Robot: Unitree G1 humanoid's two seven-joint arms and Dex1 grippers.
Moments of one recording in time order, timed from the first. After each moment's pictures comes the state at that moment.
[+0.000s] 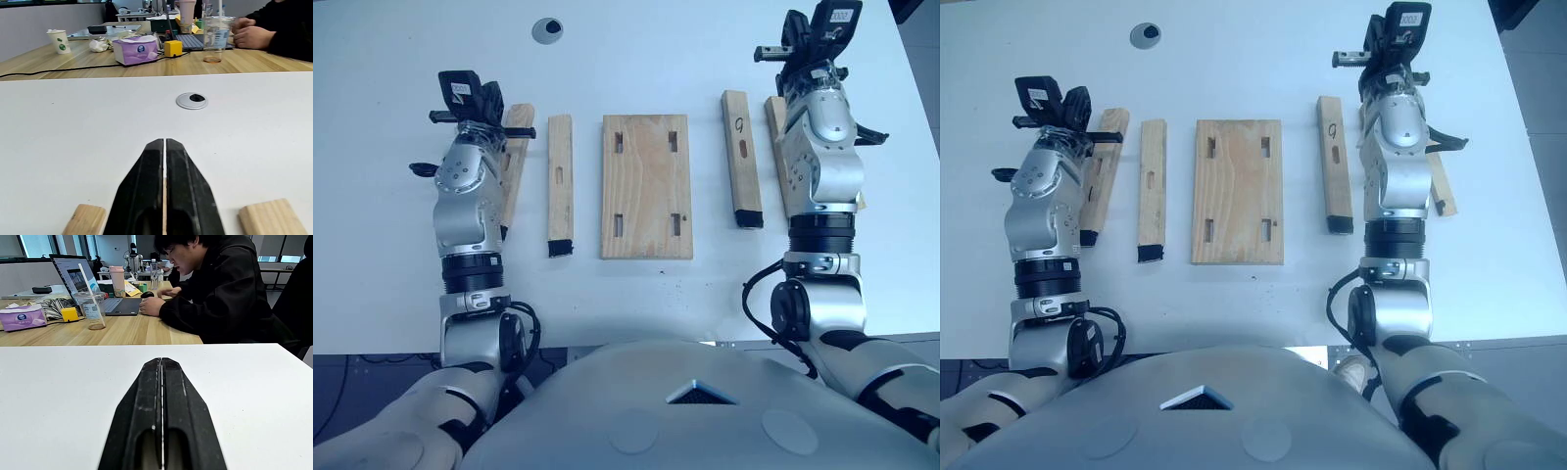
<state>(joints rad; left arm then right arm) -0.25 0.24 0.20 0.15 -0.14 0.33 -0.11 -0.46 -0.14 -0.13 0.24 0.09 0.24 0.03</state>
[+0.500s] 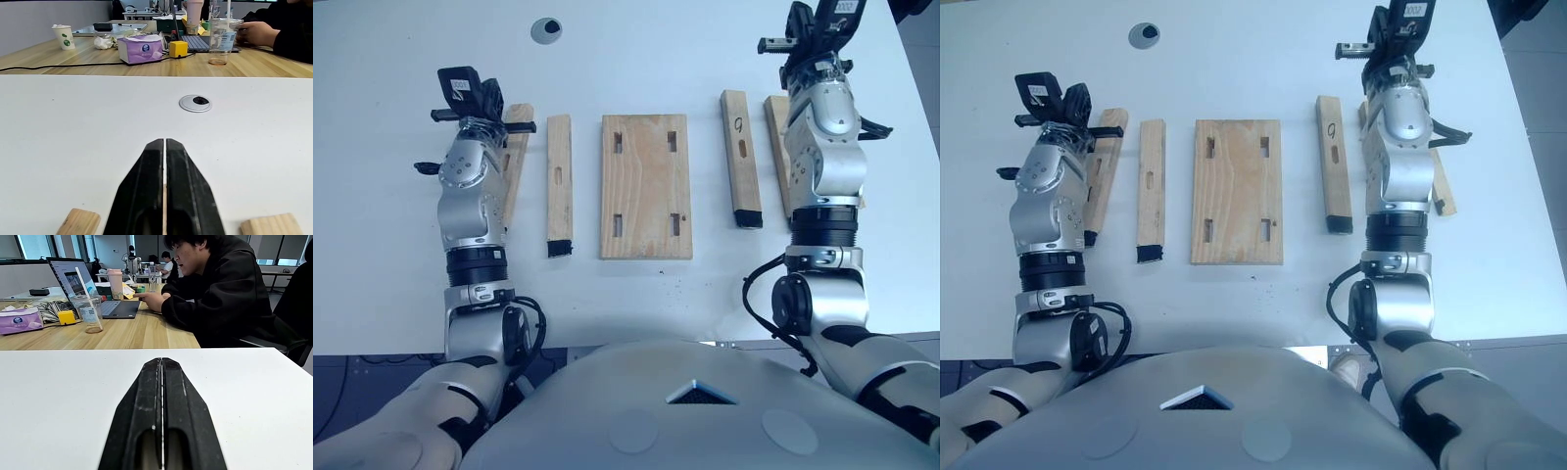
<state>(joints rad) -0.28 0.22 0.22 0.21 -0.14 0.30 -0.08 -0.49 -0.14 -0.13 0.27 0.08 0.23 0.05</state>
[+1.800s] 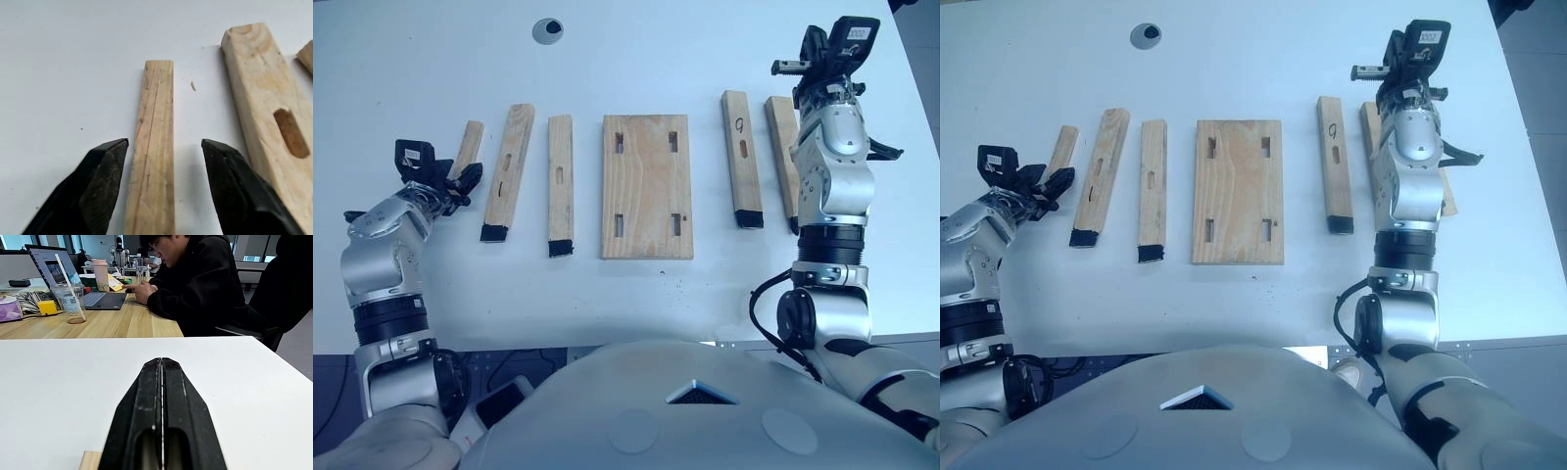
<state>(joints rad) -0.01 0.59 0.29 0.15 -0.25 0.56 -0.52 -0.40 -0.17 -0.15 0.20 0.08 0.24 0.02</state>
